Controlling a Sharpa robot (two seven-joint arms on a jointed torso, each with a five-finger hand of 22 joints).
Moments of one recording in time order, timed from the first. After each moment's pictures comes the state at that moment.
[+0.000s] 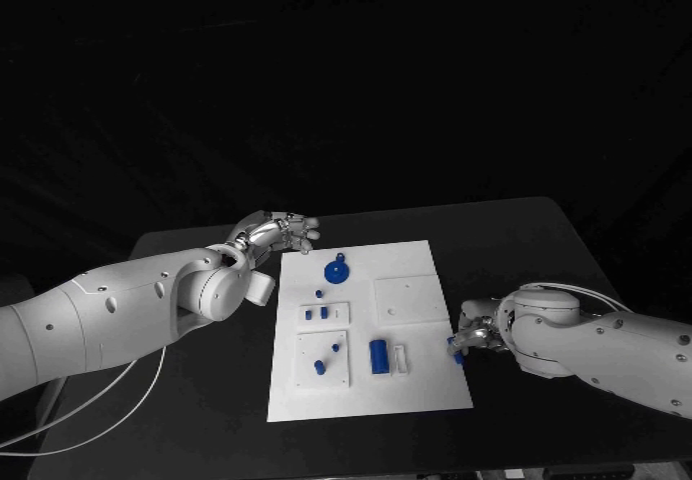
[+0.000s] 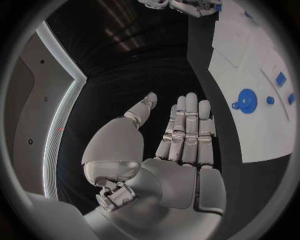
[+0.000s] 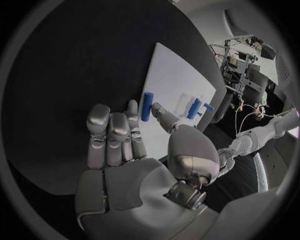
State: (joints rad) left arm 1.20 -0.77 -0.12 1.30 -0.10 -0.22 0.33; left_hand 0.98 -0.06 0.45 -0.25 0.05 0.89 0.16 0.21 0.60 1.19 0.12 0.10 0.23 0.99 0.04 0.72 0.48 0.05 0.78 -0.06 0.67 1.20; right arm 1.16 -0.82 -0.20 1.46 -1.35 0.10 -0.53; right_hand 0.71 -0.07 0.69 -0.24 0.05 0.99 0.09 0.31 0.65 1.15 -0.02 1.06 1.22 1.32 -0.13 1.19 1.09 0.19 1.28 -0.08 1.04 1.31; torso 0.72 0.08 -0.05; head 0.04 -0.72
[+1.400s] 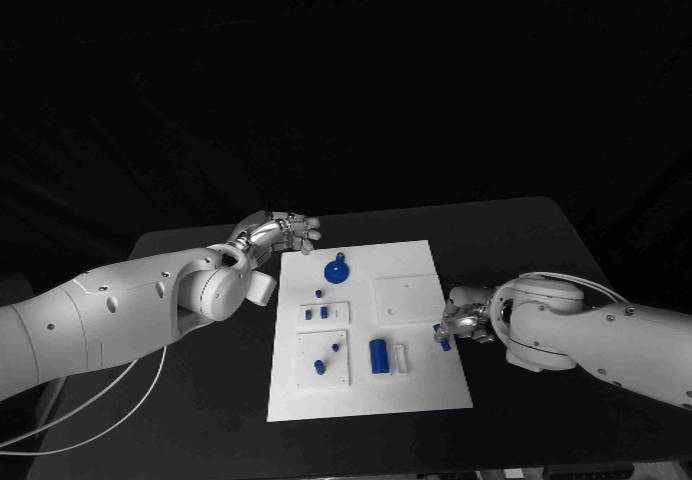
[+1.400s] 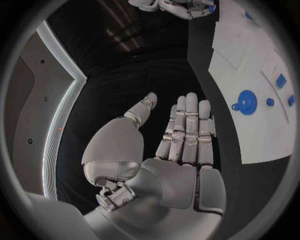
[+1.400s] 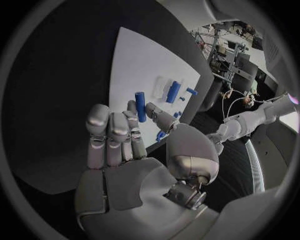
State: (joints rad) left arm 1.20 -0.76 -0.12 1.30 -0.10 -0.22 0.33; left_hand 0.98 -0.06 0.45 -0.24 0.05 0.89 0.16 0.21 0.60 1.19 0.12 0.10 0.23 1.00 0.04 0.72 0.48 0.04 0.78 -0.06 0.67 1.20; right arm 1.20 -0.84 -0.18 1.57 -1.23 0.04 -0.52; right_hand 0.75 -0.02 0.80 -0.26 0.06 1.03 0.09 0.29 0.64 1.16 -0.02 1.06 1.22 1.33 -0.12 1.19 1.09 0.20 1.29 -0.06 1.05 1.31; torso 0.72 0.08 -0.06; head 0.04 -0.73
